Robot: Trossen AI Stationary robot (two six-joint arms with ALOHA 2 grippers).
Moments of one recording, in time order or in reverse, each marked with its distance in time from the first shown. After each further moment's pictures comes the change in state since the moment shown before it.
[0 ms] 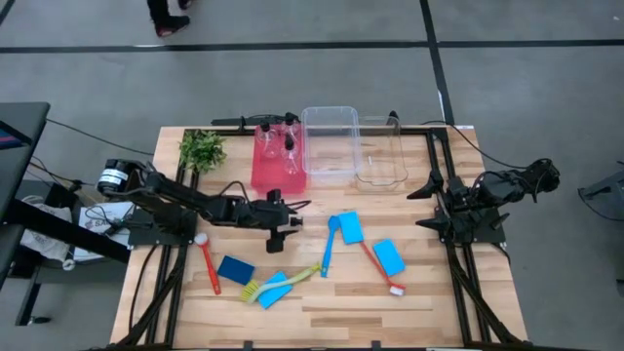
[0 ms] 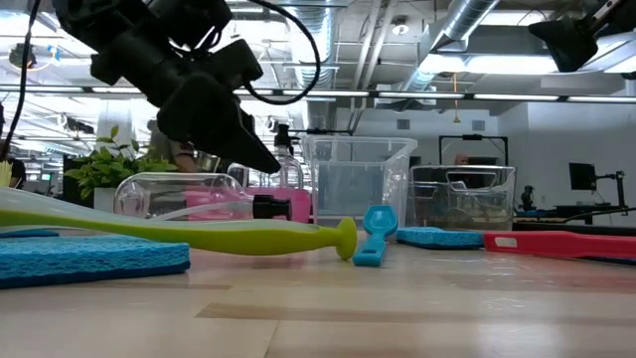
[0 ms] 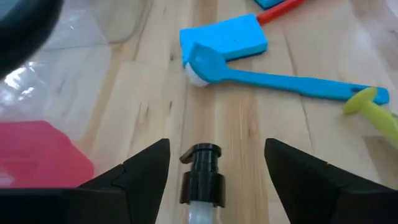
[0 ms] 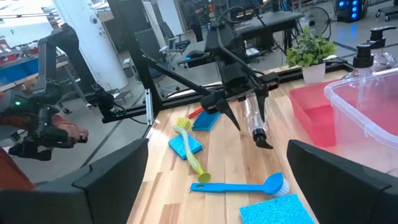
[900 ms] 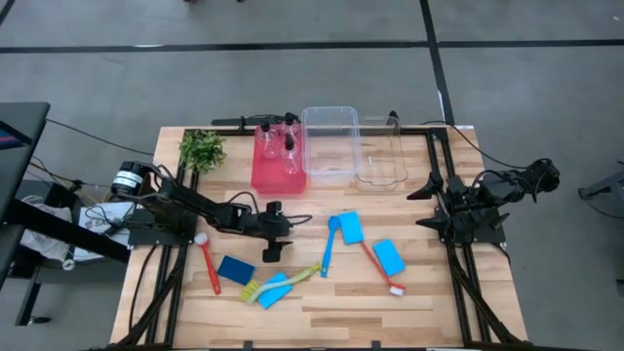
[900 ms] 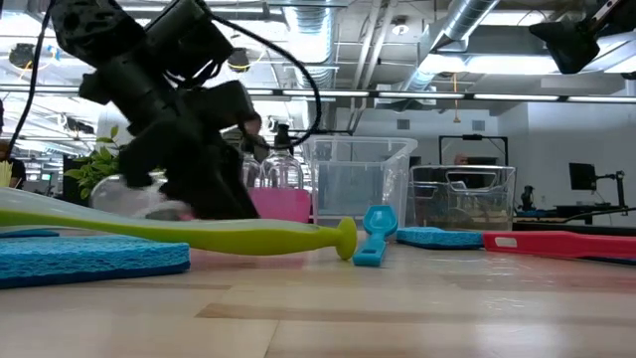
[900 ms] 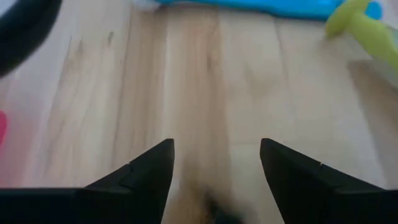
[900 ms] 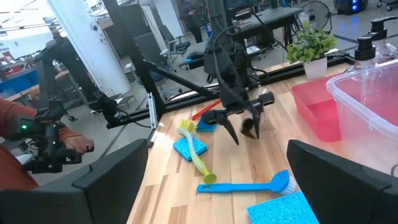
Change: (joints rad) left arm -0.053 0.123 -0.005 -0.046 0.060 -0.059; right arm 0.000 0.000 0.000 0.004 0.000 0.053
